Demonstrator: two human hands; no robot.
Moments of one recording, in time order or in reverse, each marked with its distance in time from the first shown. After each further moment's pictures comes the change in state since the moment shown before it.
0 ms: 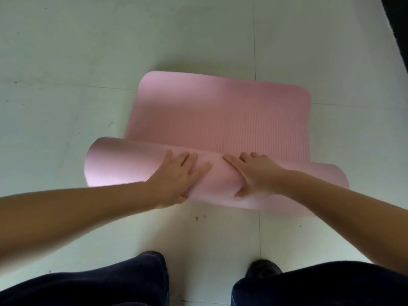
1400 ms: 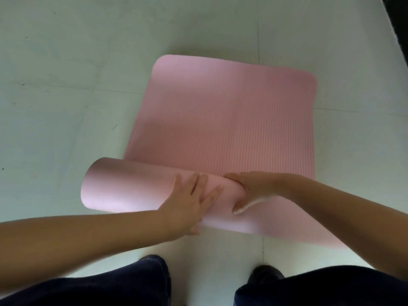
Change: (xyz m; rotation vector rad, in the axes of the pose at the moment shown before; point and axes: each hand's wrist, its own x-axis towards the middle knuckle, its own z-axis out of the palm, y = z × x) left_hand -0.020 0.050 -0.008 -0.093 -0.266 0.017; right_hand 0.014 0.000 0.007 0.411 -0.276 -0.069
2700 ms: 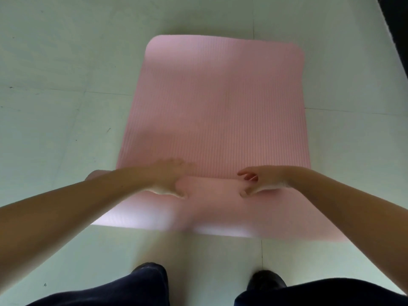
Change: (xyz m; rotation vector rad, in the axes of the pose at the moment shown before) left_hand 0.039 -0.089 -0.033 -0.285 -0.285 -0.063; right_hand 0.004 0.043 -0.015 0.300 -0.067 0.204
